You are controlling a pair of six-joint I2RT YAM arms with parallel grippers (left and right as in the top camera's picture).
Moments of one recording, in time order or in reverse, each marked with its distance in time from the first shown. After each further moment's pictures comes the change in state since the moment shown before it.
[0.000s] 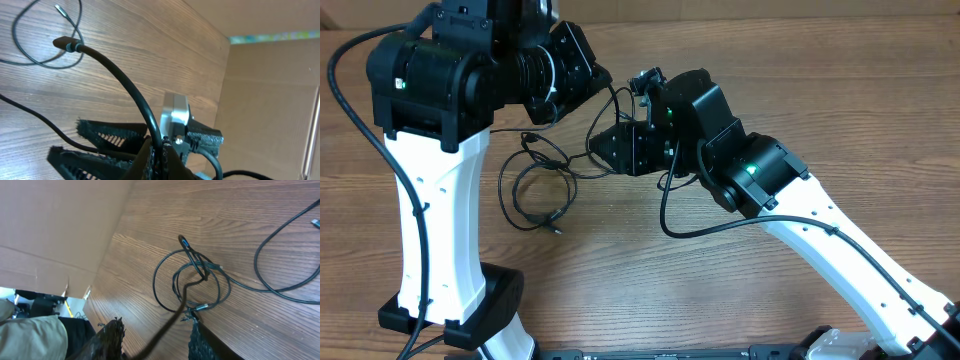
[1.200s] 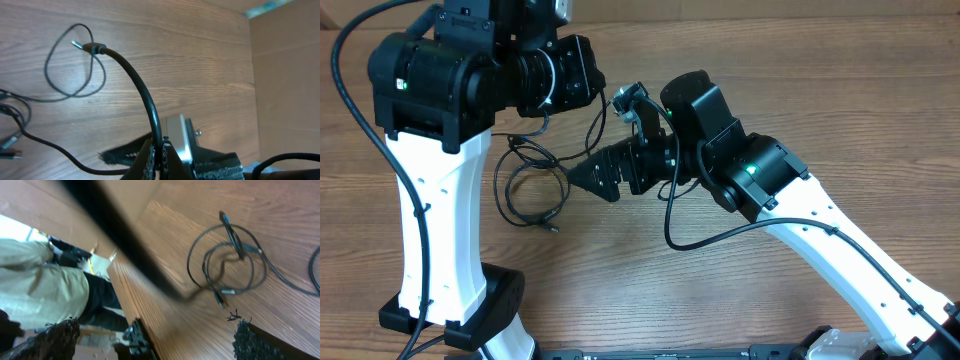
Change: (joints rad) left arm -0.007 0.000 0.000 -0.023 -0.049 0.330; right arm 0.000 0.000 -0.001 0.004 -0.245 -0.156
